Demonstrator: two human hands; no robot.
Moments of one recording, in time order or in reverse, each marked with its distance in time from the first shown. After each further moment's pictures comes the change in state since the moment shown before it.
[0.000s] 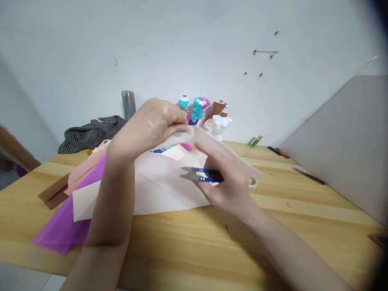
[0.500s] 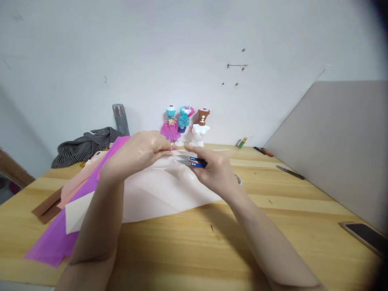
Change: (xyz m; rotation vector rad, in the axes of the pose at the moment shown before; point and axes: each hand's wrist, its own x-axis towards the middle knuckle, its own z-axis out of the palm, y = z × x) left_hand 0.004 0.020 0.007 0.032 -0.140 0.039; right_hand 0.015 0.027 -0.029 -0.164 0.019 0.130
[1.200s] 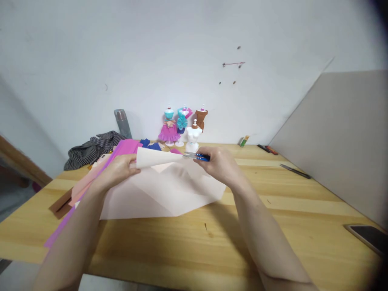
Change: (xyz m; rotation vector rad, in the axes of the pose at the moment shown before) left_hand -0.051 -0.025 0.021 -0.171 -0.308 -0.772; right_hand 0.011 0.033 -0.037 -0.096 -0.282 0.231
